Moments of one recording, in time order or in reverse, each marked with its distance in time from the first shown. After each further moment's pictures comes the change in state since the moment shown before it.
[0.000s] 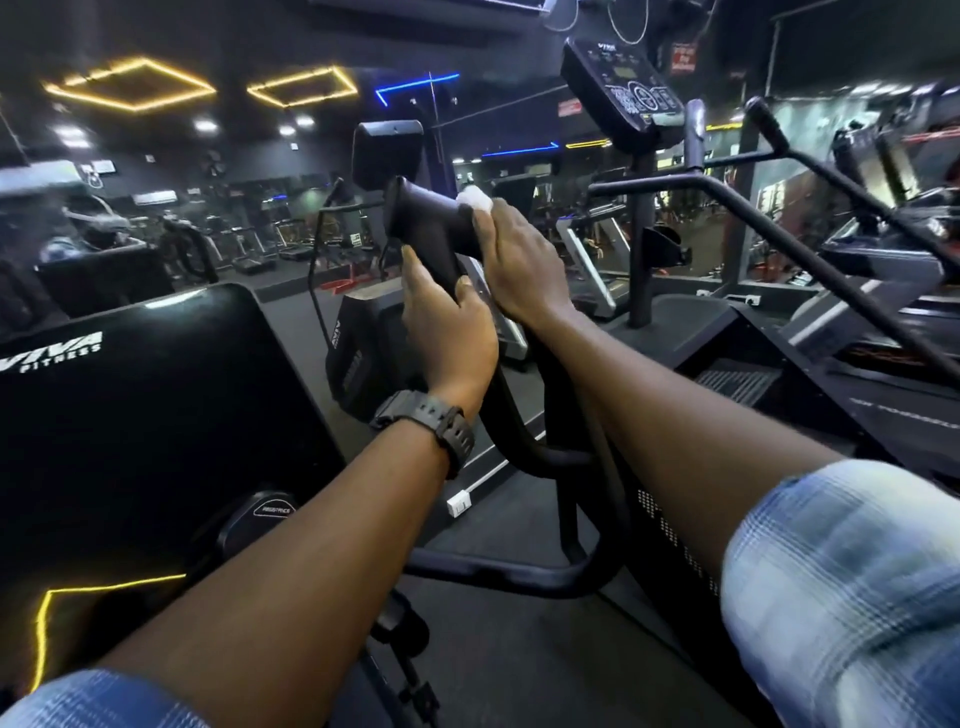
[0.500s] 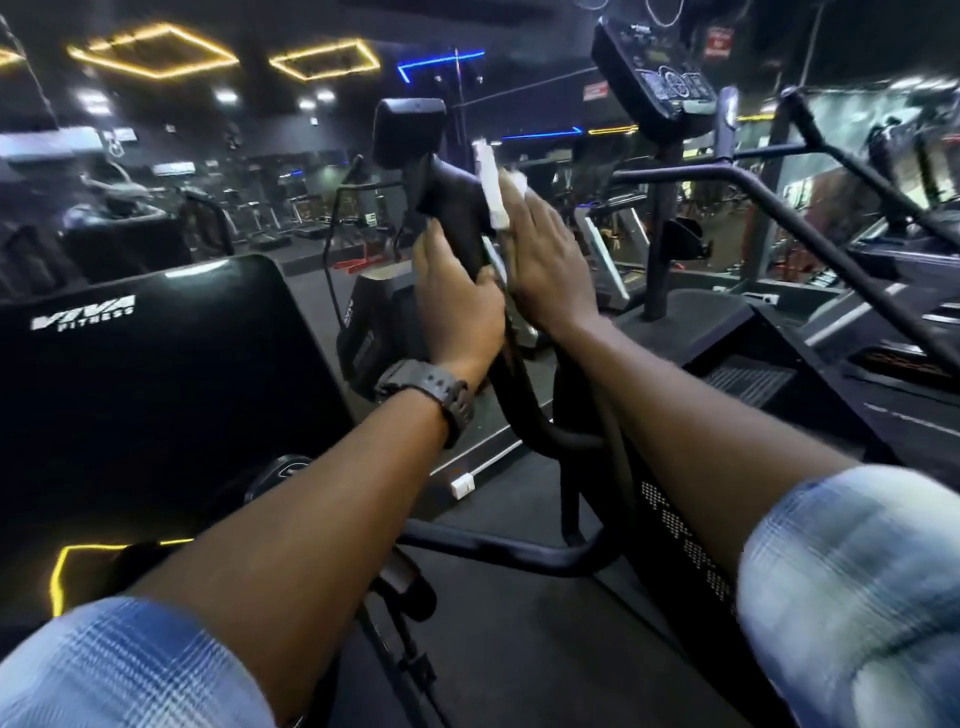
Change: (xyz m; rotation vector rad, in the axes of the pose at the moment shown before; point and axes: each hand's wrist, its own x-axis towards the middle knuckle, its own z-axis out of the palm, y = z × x) left_hand 0.010 -0.002 -0.018 0.126 -0.040 0.138; right_hand -0.013 0.022 0.016 -0.154 -0.008 -0.205
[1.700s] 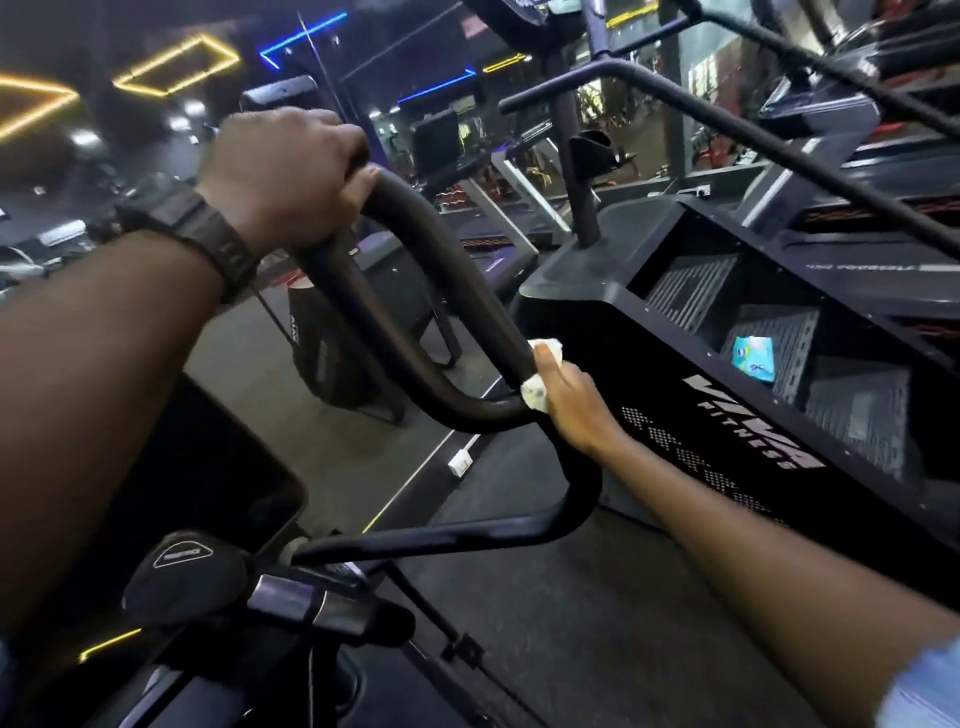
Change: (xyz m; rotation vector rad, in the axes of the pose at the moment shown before) left_hand 0.095 0.046 0.001 1.108 -0.441 1.039; right_hand -0.195 0.057 -0.016 0.566 -0.247 0.964
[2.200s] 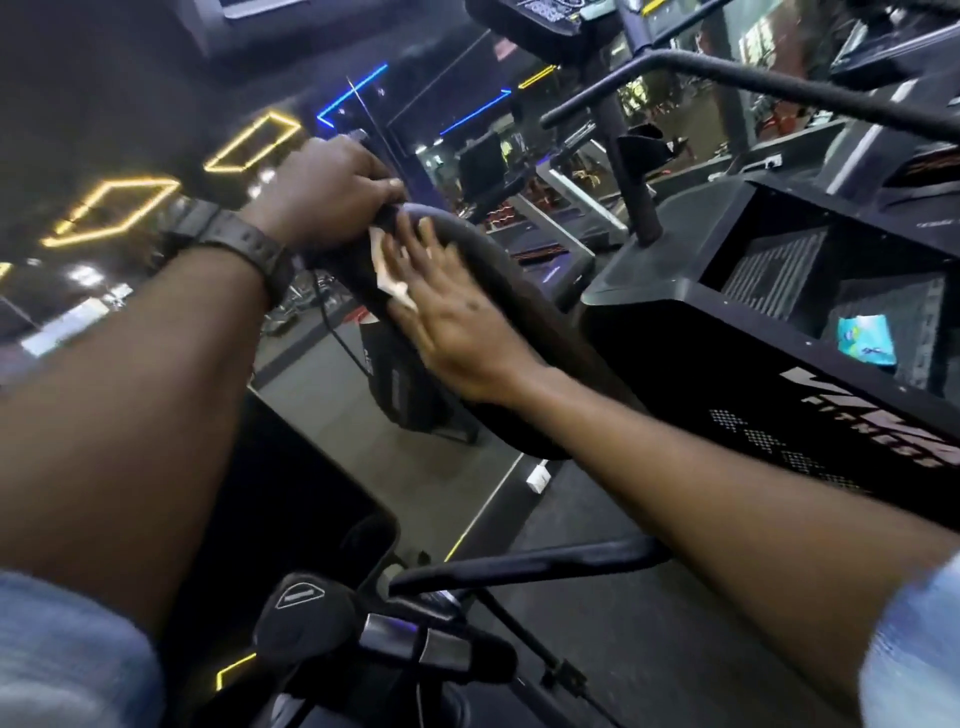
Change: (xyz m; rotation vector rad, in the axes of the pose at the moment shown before) left_hand 0.027 -0.031 -0.021 -0.331 -0.260 -0.209; right_hand 0.036 -0.161 0.088 -0.237 0.151 -0.913
